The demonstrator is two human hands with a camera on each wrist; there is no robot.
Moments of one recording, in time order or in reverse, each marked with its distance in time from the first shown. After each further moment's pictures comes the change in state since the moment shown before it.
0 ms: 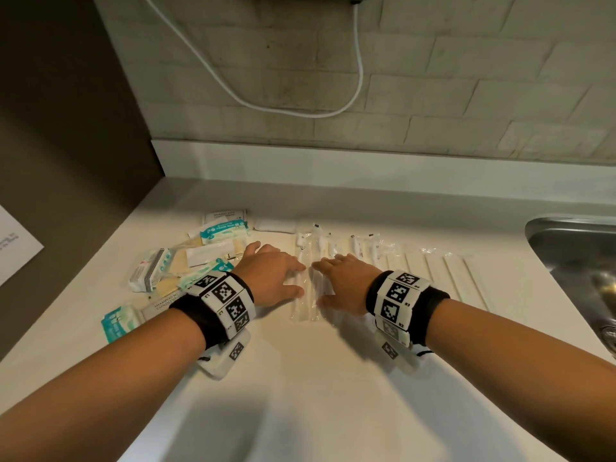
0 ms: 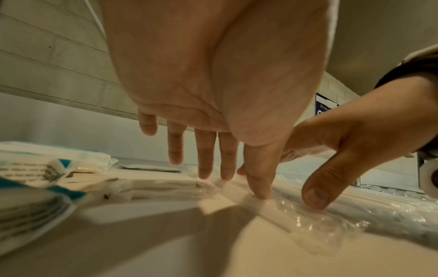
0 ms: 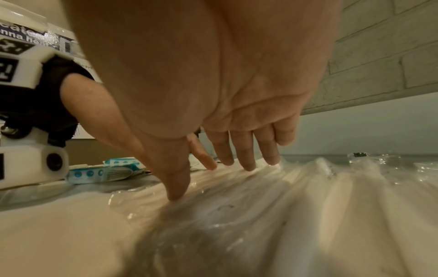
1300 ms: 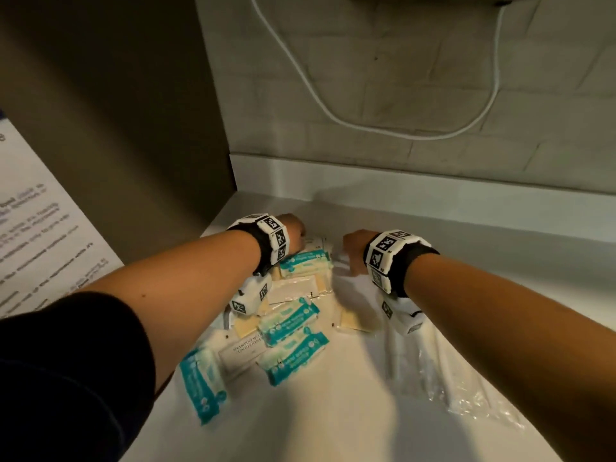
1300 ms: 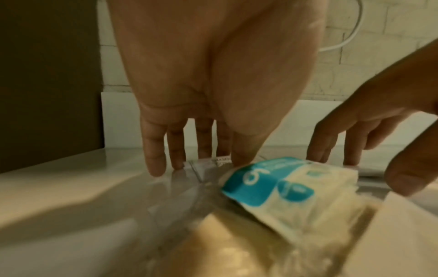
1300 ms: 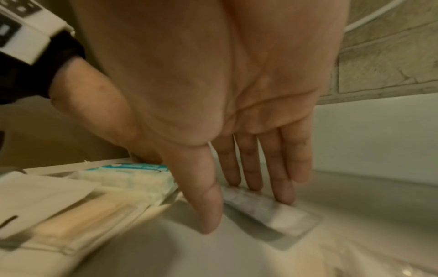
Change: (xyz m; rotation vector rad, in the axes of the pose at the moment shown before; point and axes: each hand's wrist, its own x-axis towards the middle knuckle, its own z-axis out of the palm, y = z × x) left_hand 0.105 -0.179 -0.048 0.036 -0.111 -0.275; right_hand 0.326 0.015 0.005 -0.190 -0.213 0.200
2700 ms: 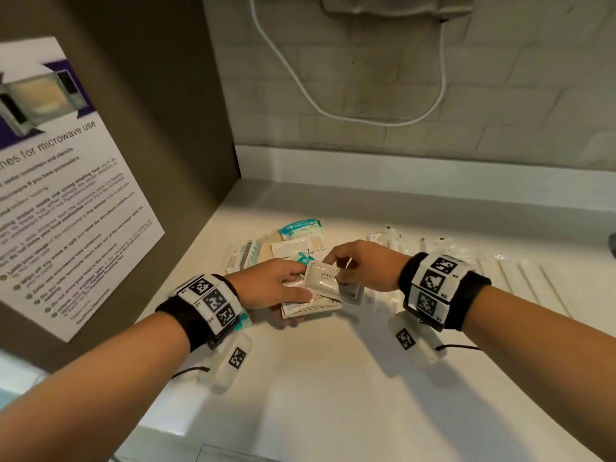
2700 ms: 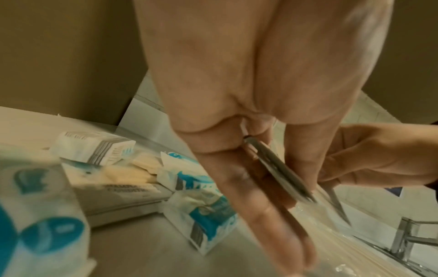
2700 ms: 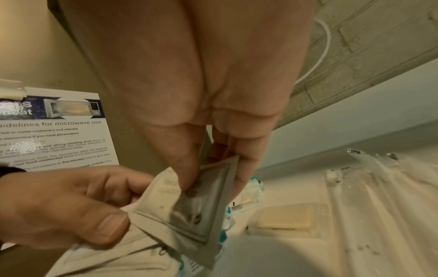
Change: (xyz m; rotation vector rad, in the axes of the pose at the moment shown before) left_hand -0.224 0.023 0.046 -0.932 -0.269 0.241; right_hand -0.331 -0.044 0.002 0.640 0.199 -0.400
